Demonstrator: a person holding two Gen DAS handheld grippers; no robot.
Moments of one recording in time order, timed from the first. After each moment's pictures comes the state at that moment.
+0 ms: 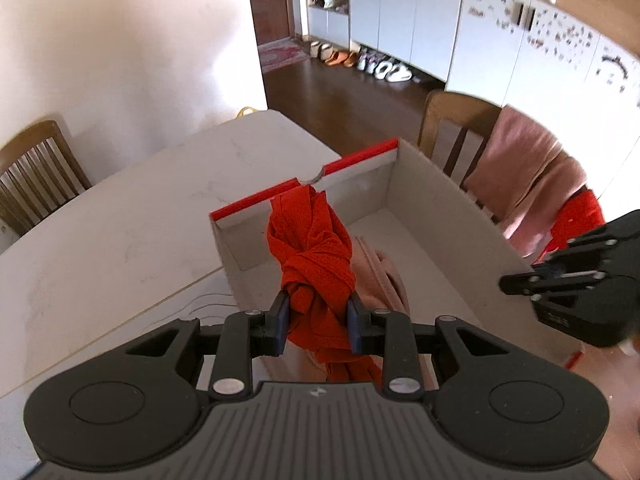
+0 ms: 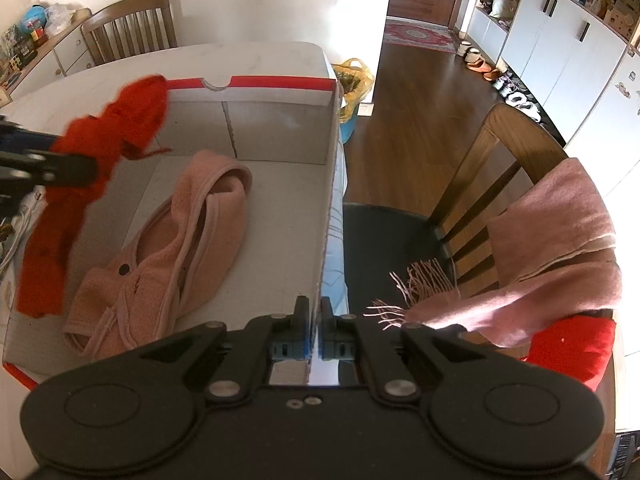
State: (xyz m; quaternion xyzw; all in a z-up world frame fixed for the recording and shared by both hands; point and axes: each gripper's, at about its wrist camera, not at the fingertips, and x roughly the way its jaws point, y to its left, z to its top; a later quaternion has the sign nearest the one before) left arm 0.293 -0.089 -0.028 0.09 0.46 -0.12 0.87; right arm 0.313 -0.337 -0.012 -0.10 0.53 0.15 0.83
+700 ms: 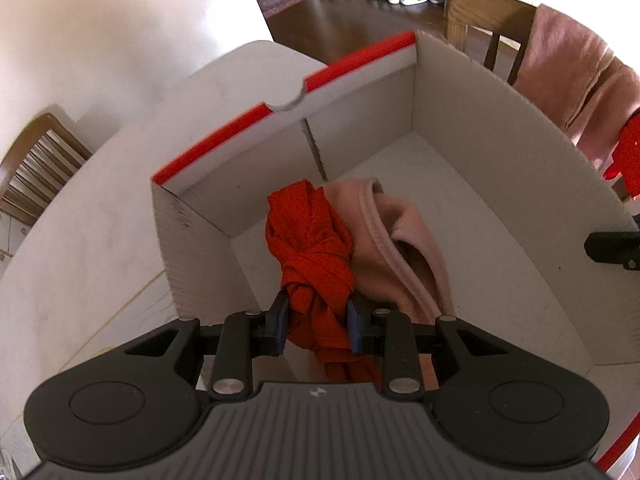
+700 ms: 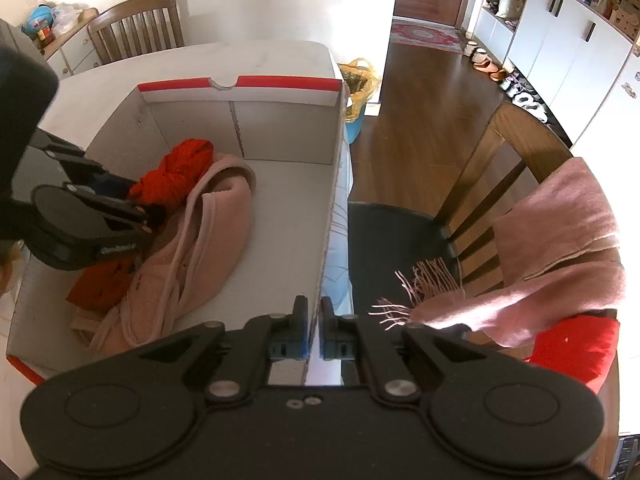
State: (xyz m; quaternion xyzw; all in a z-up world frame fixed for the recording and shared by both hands) left arm 0.328 -0.124 -0.100 0.18 0.53 -0.08 0.82; right arm 0.312 -0.341 -0.011 -0.10 0.53 0.16 0.83
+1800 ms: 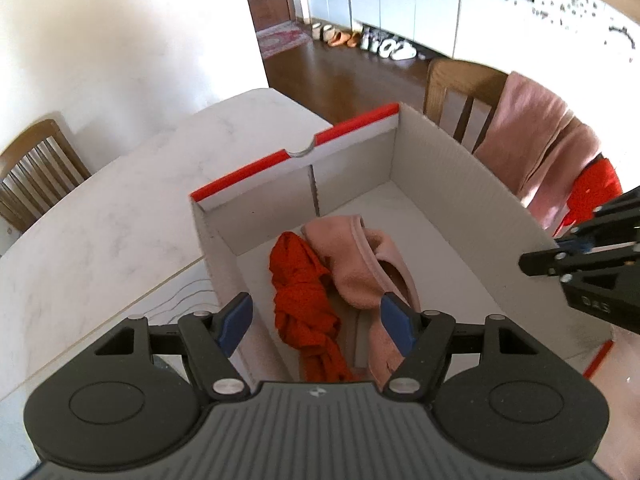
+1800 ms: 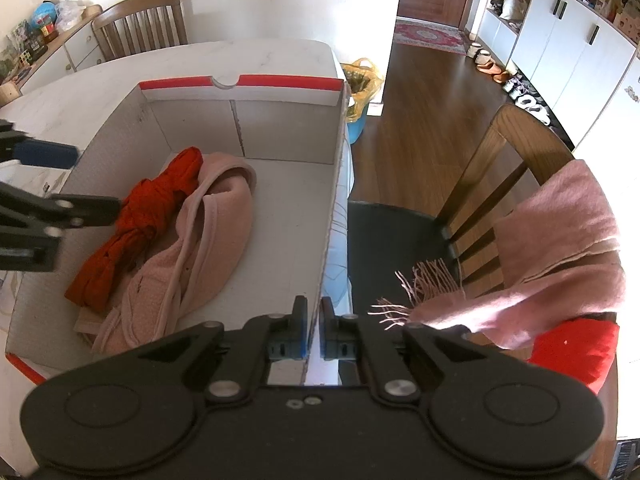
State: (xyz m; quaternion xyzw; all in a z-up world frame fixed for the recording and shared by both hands) left arm 0.285 -0.095 -0.042 0.12 0.47 -0.11 0.87; right arm 0.311 -0.343 -0.011 -0.11 0.52 0.17 0.83
